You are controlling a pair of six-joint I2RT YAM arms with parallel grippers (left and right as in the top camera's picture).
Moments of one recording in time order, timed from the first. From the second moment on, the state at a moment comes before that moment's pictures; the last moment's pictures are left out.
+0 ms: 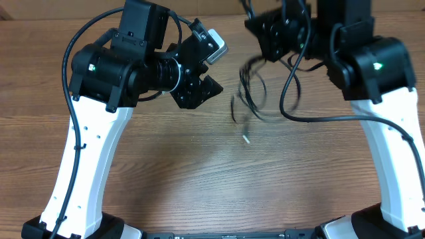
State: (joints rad) left arm -0.37 1.64 2.09 -1.39 0.53 0.43; right arm 0.34 1.64 2.11 -0.95 -0.41 0.00
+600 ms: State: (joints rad) left arm -0.37 1.73 2.09 -1.24 0.90 0.61; right arm 0.34 1.61 2.33 -0.97 -0.44 -0.01
